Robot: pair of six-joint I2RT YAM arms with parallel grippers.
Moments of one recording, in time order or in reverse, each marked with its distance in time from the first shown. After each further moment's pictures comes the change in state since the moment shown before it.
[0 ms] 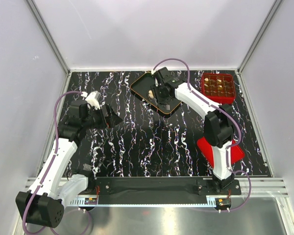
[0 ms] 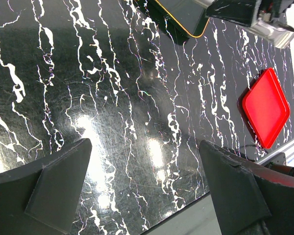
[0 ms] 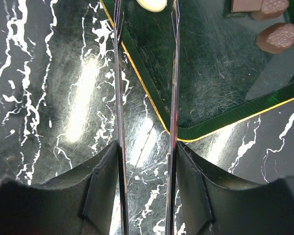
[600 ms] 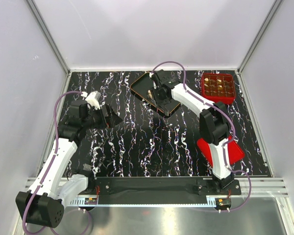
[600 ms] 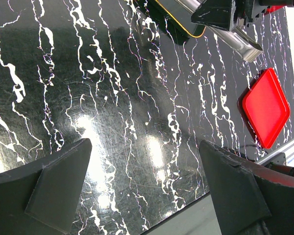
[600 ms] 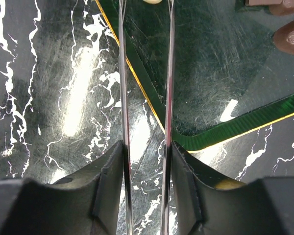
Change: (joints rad) left arm 0.000 0.000 0.000 0.000 0.000 0.000; right arm 0.005 0.083 0.024 0.000 0.002 -0.002
